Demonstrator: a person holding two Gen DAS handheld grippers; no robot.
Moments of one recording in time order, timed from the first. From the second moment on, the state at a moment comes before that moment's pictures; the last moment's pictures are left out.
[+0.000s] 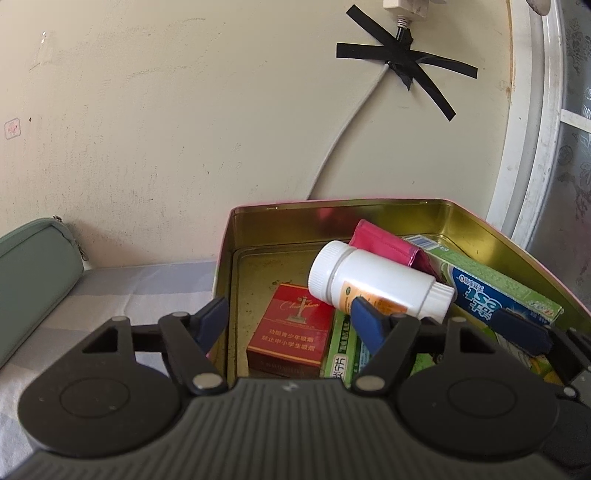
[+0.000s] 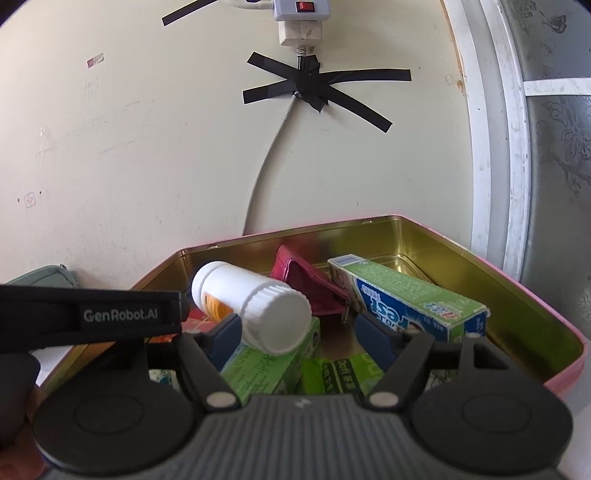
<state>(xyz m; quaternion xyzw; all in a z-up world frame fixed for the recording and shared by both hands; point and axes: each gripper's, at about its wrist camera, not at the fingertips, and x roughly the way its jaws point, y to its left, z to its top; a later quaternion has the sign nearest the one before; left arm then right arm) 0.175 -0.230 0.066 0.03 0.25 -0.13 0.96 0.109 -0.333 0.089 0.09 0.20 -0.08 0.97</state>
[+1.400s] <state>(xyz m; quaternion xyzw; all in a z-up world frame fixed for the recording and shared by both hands) 0.153 -0.224 0.081 0.05 0.23 -0.13 0.96 0.107 -0.329 0.088 0.10 0.19 -0.07 0.97</state>
